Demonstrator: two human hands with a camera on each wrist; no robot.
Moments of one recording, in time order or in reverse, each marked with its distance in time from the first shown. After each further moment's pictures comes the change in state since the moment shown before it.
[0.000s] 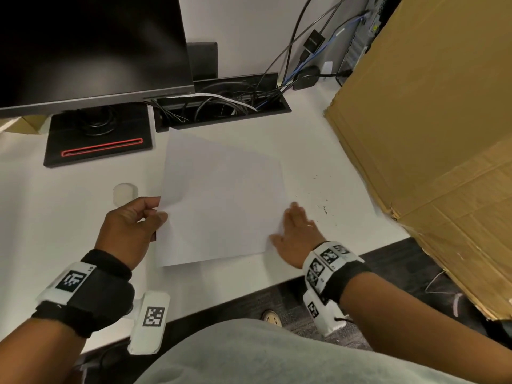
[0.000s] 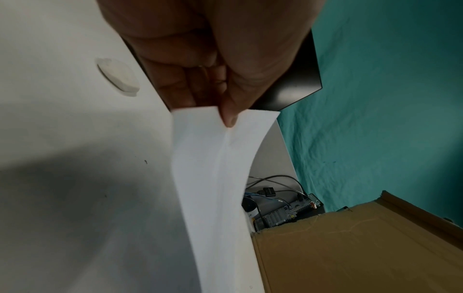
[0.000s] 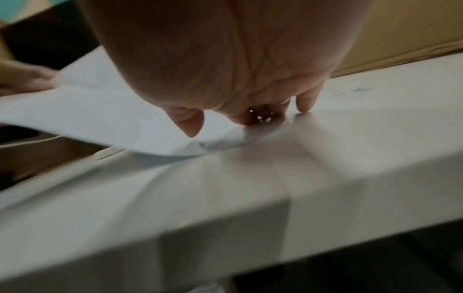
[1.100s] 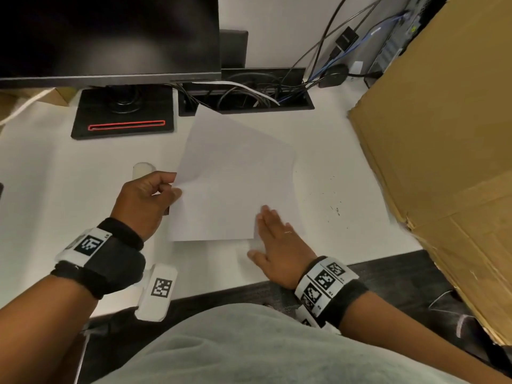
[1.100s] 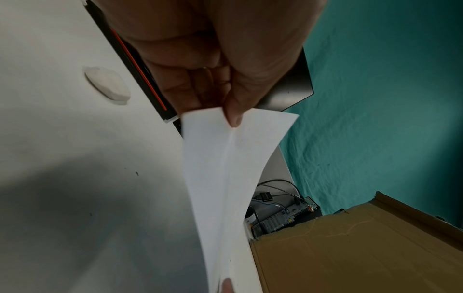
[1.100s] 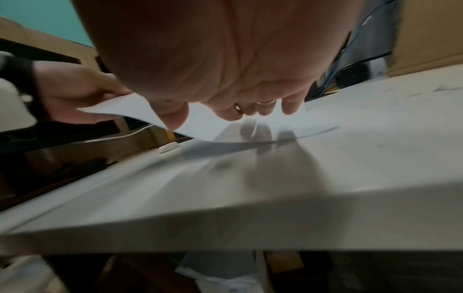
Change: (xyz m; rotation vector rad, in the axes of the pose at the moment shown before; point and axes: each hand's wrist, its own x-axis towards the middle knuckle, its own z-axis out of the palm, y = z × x) left_hand 0.002 0.005 -0.004 0.012 -0.009 0.080; right_hand -0.018 -0.030 0.020 -0.061 0.018 -0.378
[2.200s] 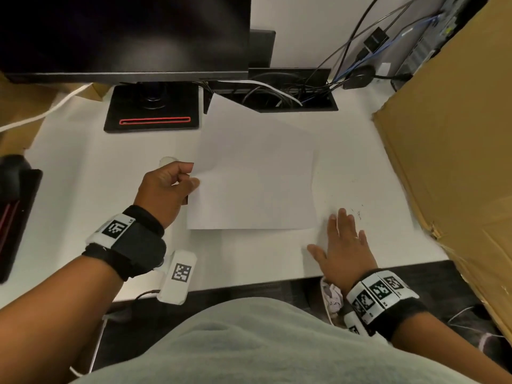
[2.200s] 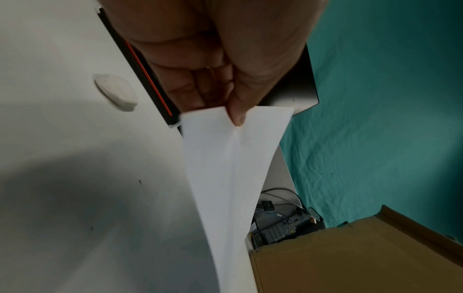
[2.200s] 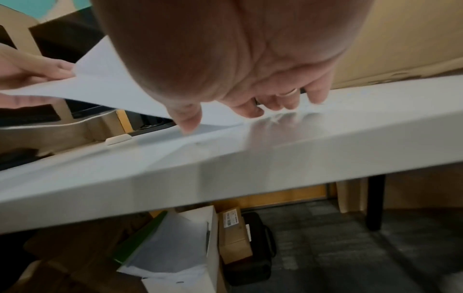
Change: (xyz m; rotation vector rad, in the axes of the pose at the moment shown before) left_hand 0.007 -0.008 -0.008 -0.106 0.064 -0.055; right_hand -0.022 0.052 0.005 -0.098 0.130 0.362
